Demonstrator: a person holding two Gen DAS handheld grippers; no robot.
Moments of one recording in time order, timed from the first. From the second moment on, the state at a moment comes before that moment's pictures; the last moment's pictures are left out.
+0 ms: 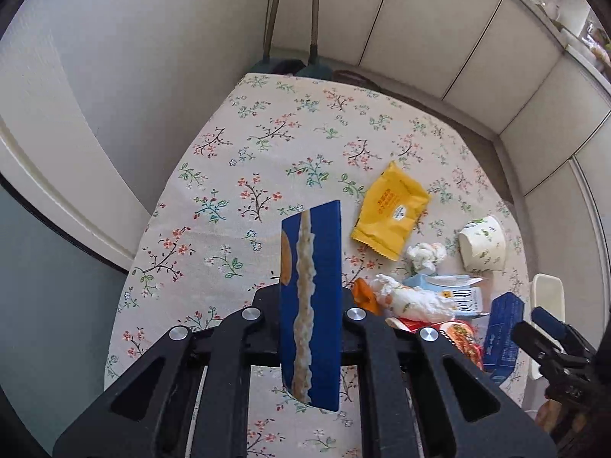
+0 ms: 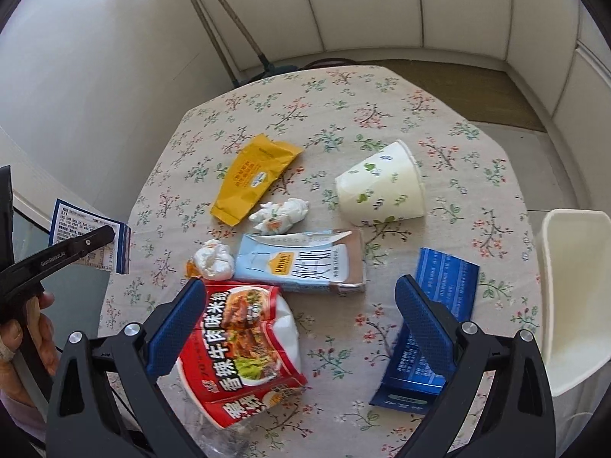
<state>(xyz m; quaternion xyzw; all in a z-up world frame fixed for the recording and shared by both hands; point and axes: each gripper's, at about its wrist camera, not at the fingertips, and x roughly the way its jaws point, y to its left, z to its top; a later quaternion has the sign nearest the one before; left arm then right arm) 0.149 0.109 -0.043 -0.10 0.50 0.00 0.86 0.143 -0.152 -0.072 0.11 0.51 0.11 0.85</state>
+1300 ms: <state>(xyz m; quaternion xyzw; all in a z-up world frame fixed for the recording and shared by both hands) 0.147 0.125 -0.036 -0.13 0.49 -0.02 0.86 0.181 -0.080 -0.082 0.12 0.52 0.19 0.82</state>
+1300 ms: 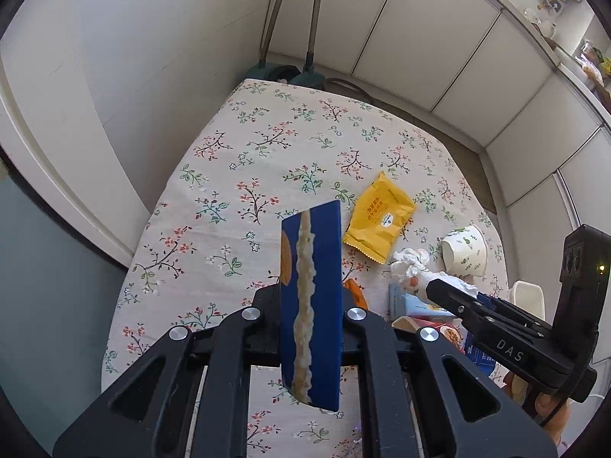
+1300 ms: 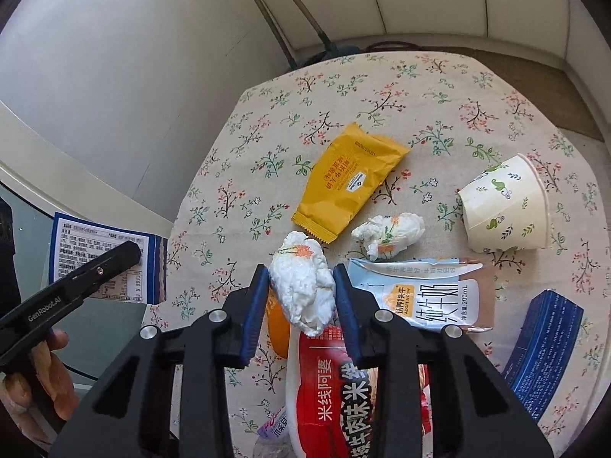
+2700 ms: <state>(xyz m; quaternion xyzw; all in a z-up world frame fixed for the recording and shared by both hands) 0.148 -0.040 -0.016 -0.09 0.45 -0.11 0.88 0.092 -0.374 -0.001 0.17 0.33 -0.15 0.92</state>
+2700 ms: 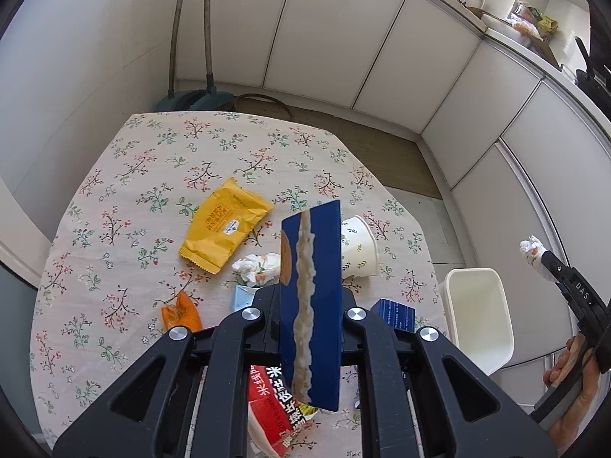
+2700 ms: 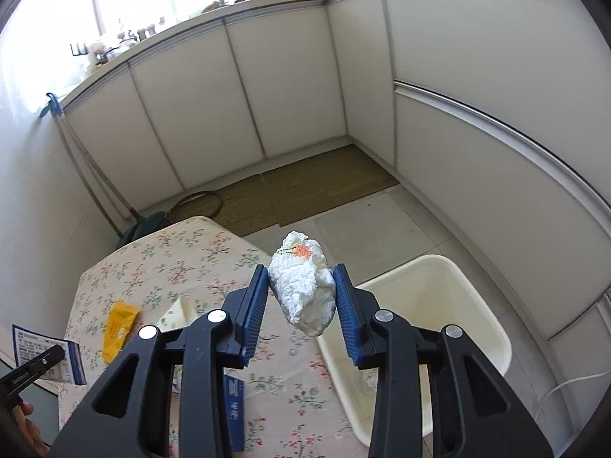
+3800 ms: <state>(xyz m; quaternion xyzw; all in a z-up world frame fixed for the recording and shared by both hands) 0.124 -0.322 -0.022 -0.02 0.45 -0.30 0.84 -0.013 -0.551 -0.028 0.26 0.35 -0.35 0.83</state>
